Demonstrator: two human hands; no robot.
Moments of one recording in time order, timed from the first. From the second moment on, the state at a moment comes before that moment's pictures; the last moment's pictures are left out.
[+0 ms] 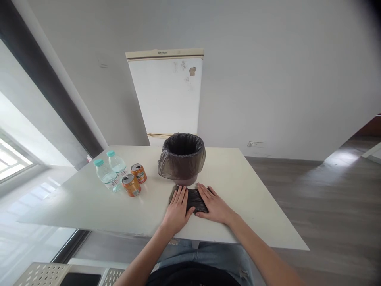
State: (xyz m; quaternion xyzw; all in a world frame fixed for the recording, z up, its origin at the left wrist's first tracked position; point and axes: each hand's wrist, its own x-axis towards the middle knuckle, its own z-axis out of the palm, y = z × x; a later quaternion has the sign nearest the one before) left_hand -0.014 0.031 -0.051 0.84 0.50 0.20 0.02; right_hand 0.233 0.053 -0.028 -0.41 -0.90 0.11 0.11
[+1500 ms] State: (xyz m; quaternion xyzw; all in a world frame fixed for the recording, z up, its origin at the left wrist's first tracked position) left_hand -0.011 0.013 -0.006 0.86 0.45 0.24 0.06; right_hand 0.255 0.033 -0.020 -0.51 -0.27 0.54 0.61
